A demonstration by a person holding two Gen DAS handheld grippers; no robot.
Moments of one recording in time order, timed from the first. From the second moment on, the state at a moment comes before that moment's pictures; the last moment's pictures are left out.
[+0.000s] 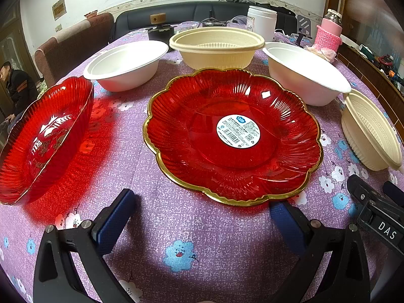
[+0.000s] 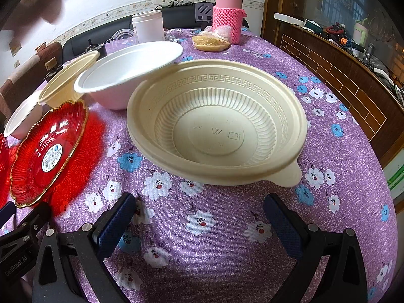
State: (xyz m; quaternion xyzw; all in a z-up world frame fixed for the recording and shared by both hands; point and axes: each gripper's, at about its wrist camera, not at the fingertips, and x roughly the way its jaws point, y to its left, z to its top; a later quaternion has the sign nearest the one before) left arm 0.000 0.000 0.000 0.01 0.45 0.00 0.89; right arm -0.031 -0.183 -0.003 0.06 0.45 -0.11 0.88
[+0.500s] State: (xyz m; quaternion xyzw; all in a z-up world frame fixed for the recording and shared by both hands) left arm 0.000 0.001 0.000 0.01 0.45 0.00 0.89; right arm -0.033 -0.183 -0.002 0.06 0.45 -0.11 0.88
